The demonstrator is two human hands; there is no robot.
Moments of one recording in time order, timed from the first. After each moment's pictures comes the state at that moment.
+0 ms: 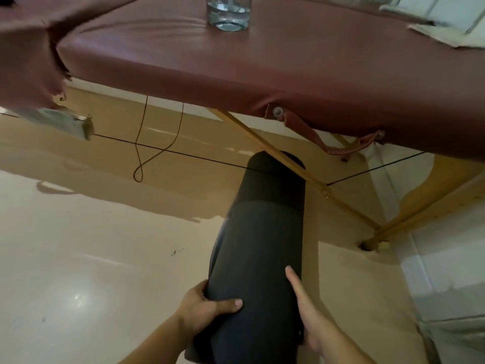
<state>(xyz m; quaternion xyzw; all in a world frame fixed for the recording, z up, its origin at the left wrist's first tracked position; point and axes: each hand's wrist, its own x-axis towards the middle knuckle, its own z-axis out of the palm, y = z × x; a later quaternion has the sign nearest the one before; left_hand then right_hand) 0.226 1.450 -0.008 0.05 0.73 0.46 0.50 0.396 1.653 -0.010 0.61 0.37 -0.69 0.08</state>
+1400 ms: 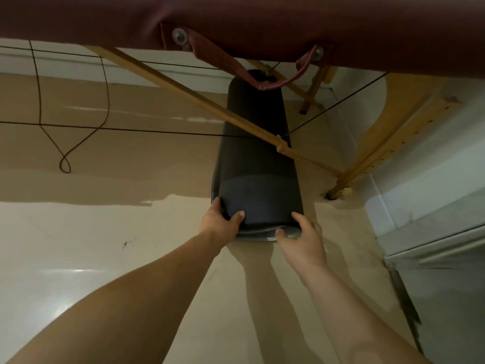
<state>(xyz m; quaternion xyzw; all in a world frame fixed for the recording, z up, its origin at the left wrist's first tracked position) 0.239 1.637 -0.011 0.17 0.79 0.42 0.40 0.419 1.700 0.029 0.61 0.66 -0.42 -0.13</state>
